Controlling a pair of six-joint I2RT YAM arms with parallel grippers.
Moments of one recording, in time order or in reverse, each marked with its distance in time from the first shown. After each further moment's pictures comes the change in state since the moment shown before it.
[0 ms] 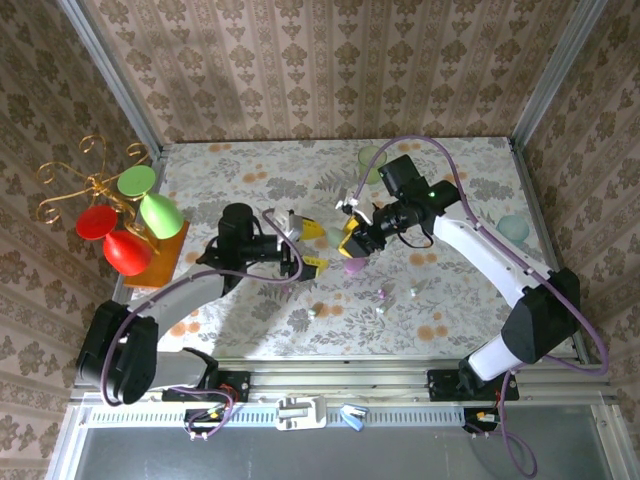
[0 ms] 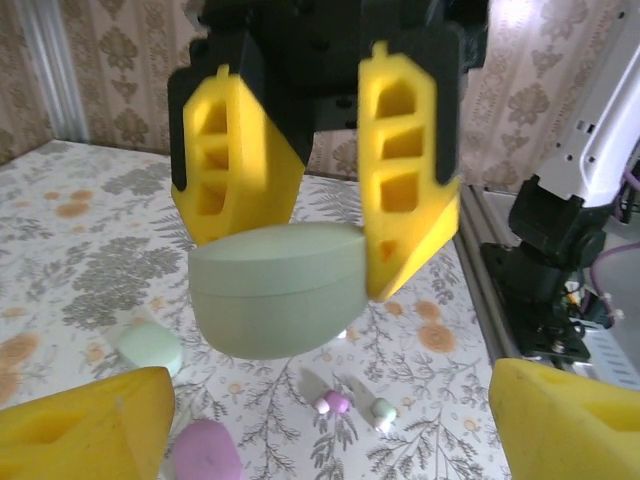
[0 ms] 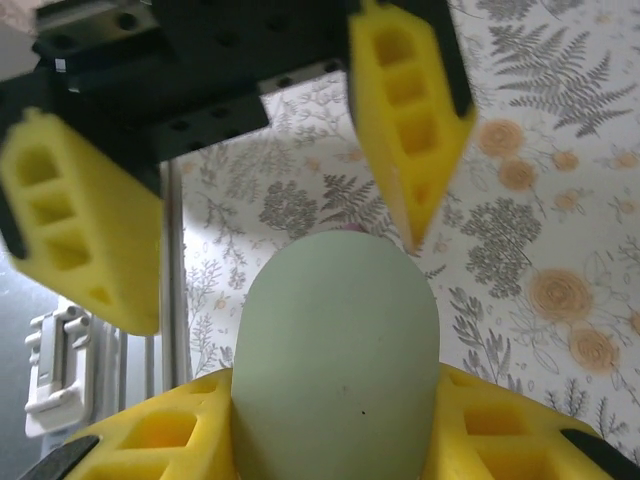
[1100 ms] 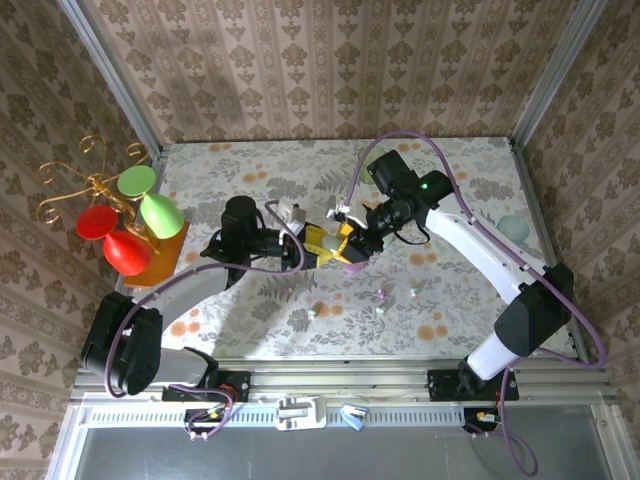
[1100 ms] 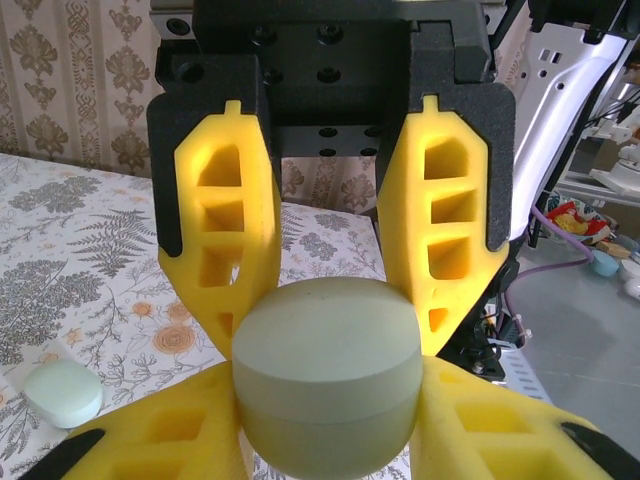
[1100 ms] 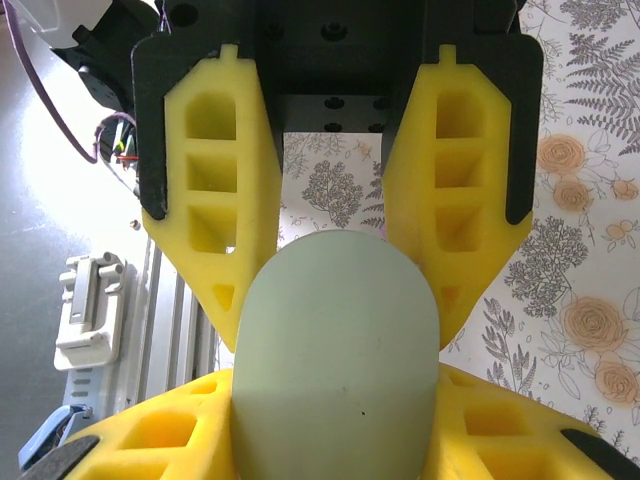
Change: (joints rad) left arm -0.013 0.043 0.059 0.047 0.125 -0.135; right arm 0.049 0.056 0.138 -0.184 -0.002 -0.160
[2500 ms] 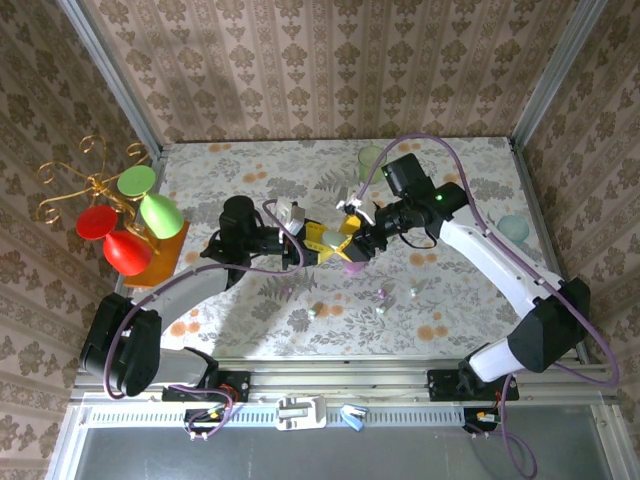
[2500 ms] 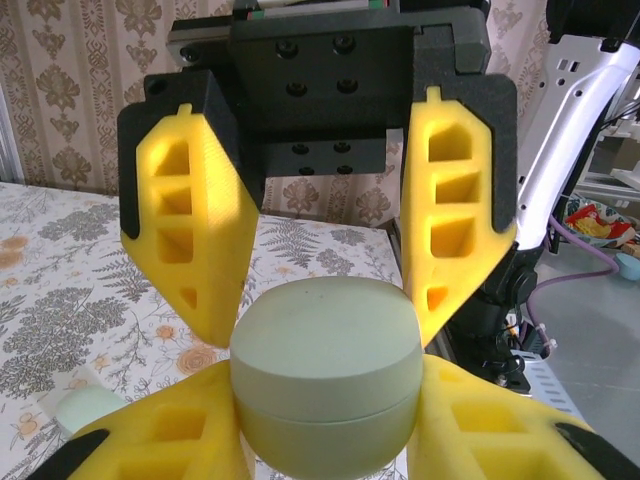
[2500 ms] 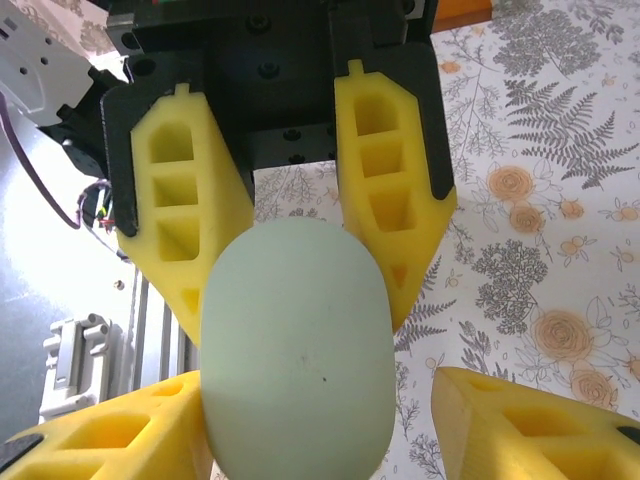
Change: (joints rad) left arm -0.006 -0.008 0.000 0.060 -0.030 -0.003; right arm -0.056 -0.112 -0.148 0.217 -0.040 0.165
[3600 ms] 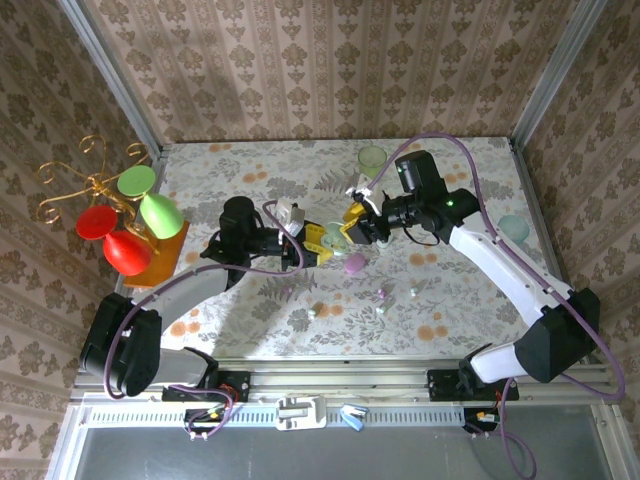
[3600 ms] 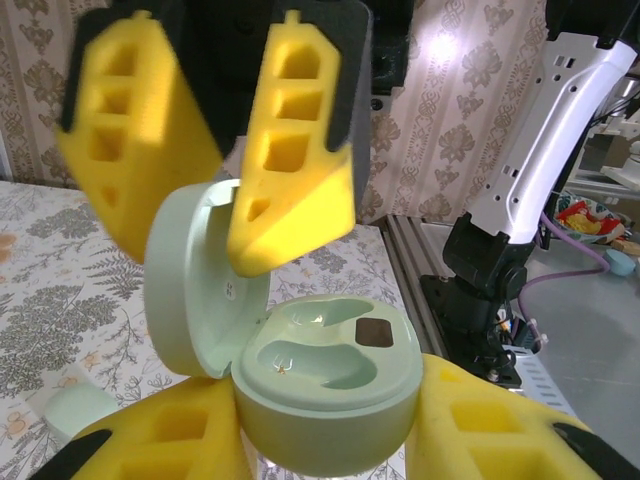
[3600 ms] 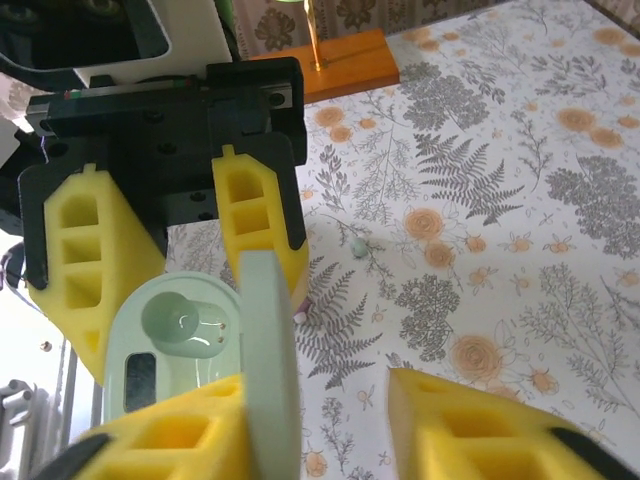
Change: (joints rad) left arm 0.002 0.000 -0.006 -0.001 0.014 0.003; right arm -0.038 -0.059 -0.077 0.207 0.050 0.100
